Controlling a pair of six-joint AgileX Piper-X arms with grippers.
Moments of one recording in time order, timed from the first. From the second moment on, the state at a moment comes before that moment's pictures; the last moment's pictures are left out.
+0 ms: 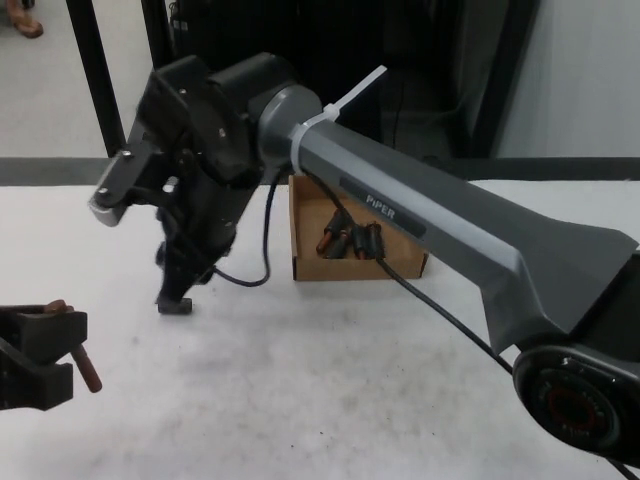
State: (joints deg) left arm -4.0 38.4 -24.6 24.9 24.7 0.9; right arm 44.0 143.7 -139.9 67.1 -4.8 -32.0
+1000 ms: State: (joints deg) left arm -4.0 38.4 -24.6 24.9 24.5 1.3; right arm 45.8 148.7 -140.0 58.3 -4.5 -33.0
